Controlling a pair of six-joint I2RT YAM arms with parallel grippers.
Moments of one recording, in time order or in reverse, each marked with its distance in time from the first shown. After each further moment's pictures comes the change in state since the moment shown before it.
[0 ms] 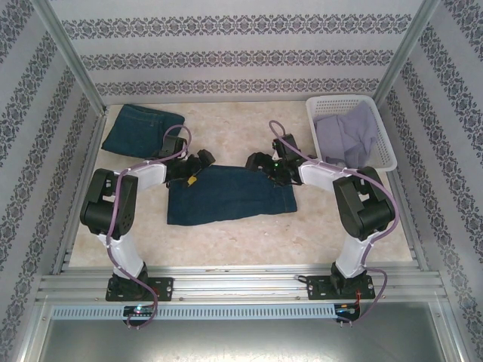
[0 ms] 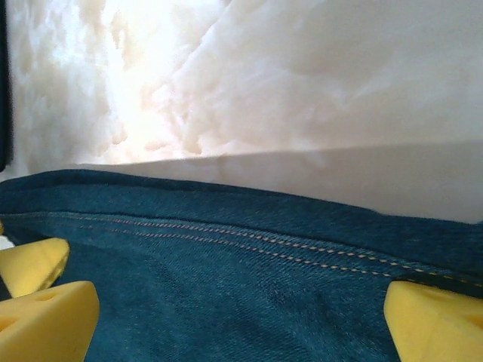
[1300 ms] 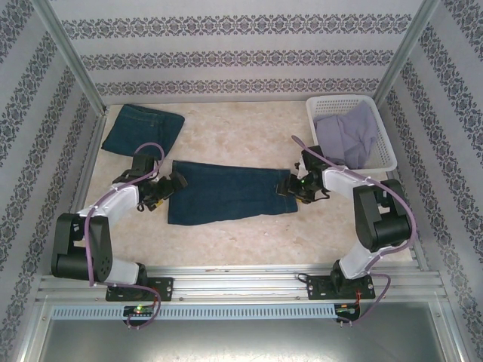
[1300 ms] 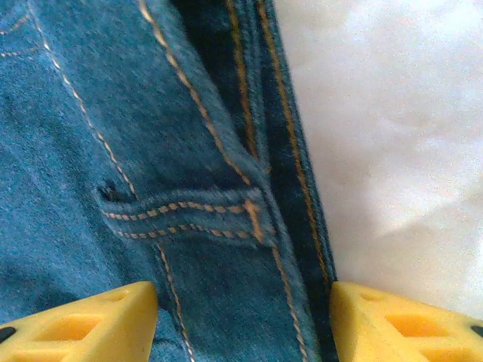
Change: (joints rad) left arm 0.161 -0.399 -0.275 -0.306 -0.130 0.224; right arm -0.179 -0.136 -0.160 -0.329 -0.100 -0.290
